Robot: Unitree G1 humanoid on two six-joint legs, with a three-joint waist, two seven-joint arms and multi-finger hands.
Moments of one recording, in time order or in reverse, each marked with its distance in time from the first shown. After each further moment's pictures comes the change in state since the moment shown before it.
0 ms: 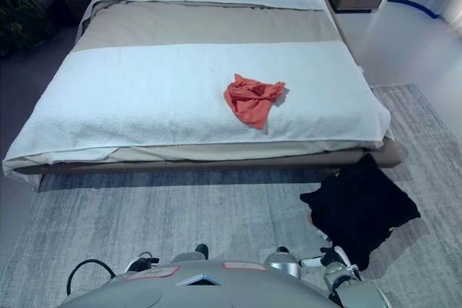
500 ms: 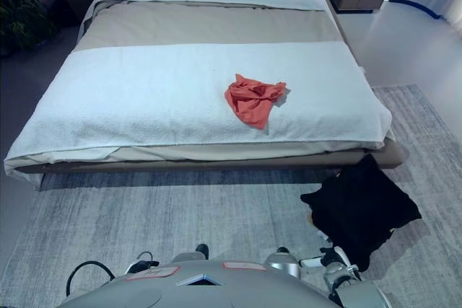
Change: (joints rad) left arm 0.001 0.000 0.000 0.017 0.000 0.000 -0.020; right arm 0.000 0.000 -0.001 0.001 0.008 0.001 0.018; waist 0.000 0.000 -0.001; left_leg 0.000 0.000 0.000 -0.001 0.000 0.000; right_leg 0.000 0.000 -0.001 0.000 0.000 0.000
